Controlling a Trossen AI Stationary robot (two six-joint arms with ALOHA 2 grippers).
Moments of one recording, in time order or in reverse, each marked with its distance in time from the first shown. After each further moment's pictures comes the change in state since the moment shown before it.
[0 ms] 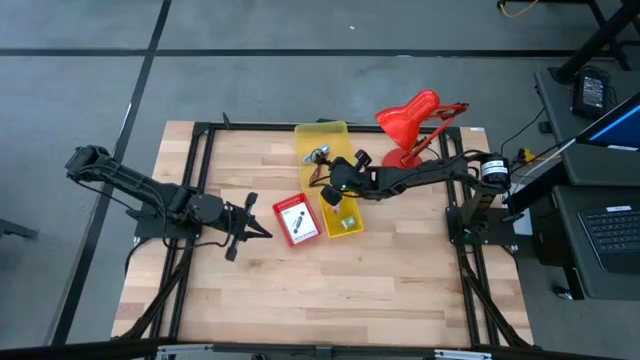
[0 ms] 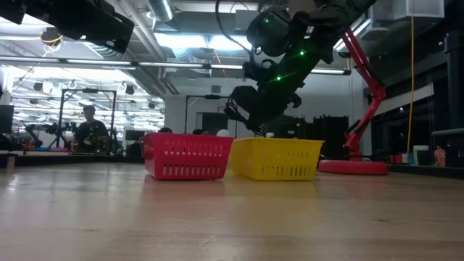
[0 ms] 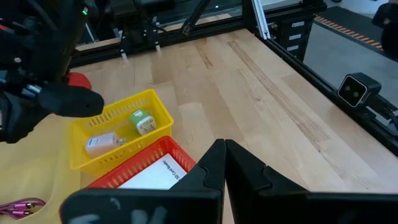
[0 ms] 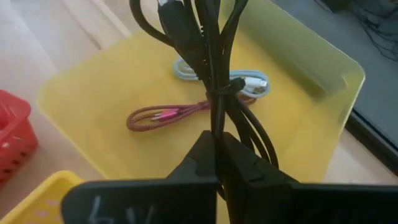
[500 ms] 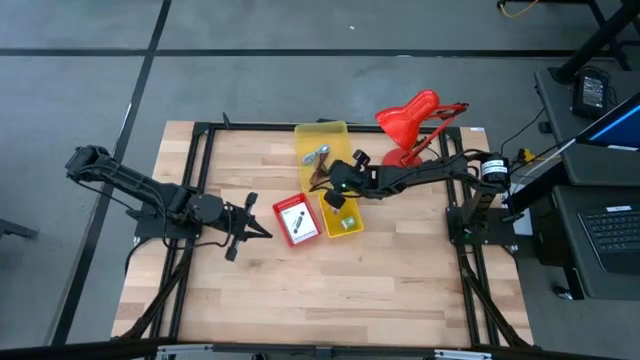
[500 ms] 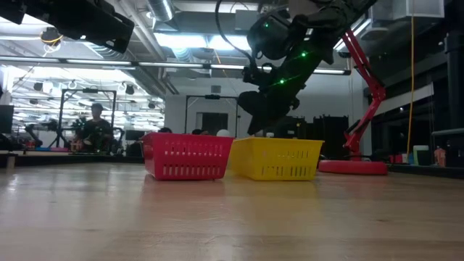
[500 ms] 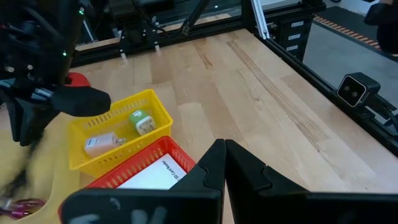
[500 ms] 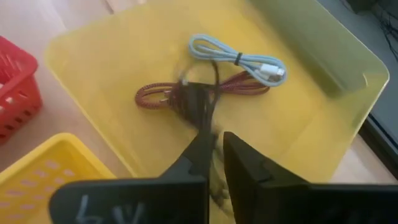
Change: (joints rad) left arm 0.000 0.000 0.000 0.000 0.002 0.000; right arm -0.025 -0.001 0.000 -0.047 -0.076 -0.101
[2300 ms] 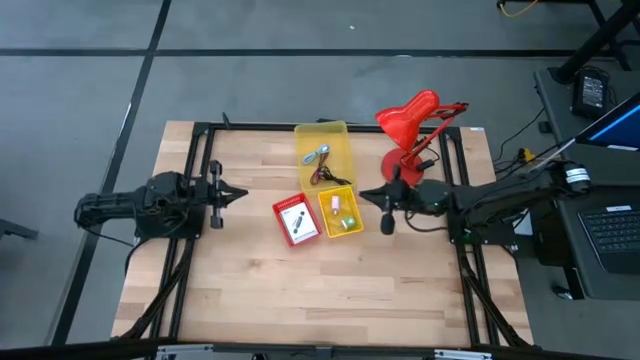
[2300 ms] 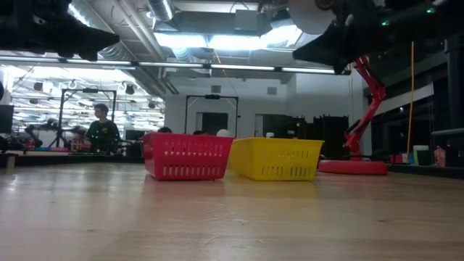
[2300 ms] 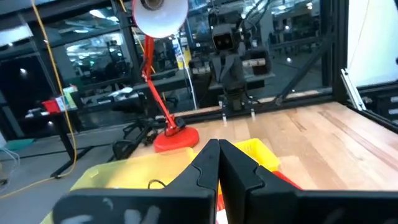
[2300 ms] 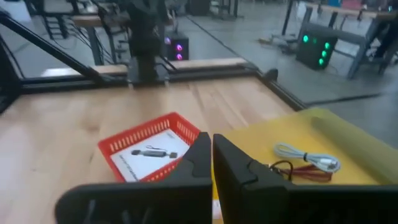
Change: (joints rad) left arm 0.382 -0.810 -0.297 -0.092 0.050 0.133; right arm 0.209 -0.722 -0.642 0.600 -0.210 -0.132
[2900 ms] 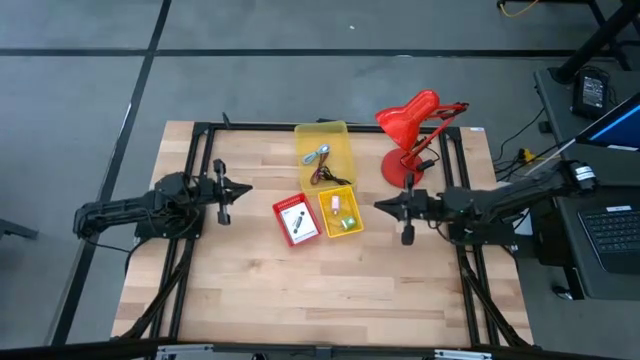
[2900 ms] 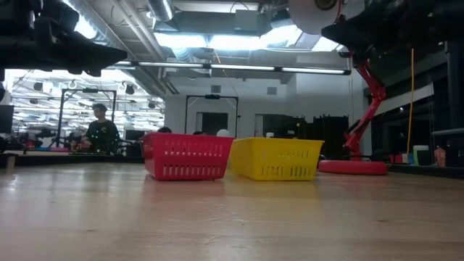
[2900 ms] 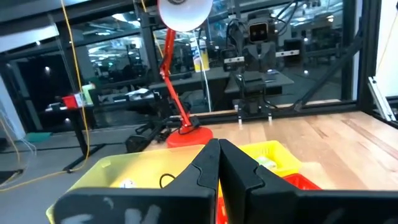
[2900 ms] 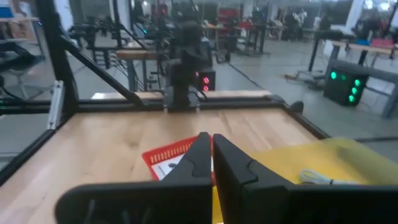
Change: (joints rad) left arm 0.134 -0.004 -0.131 0.176 0.068 -0.047; right arm 0.125 -0.225 -0.159 0.094 0.001 -0.042
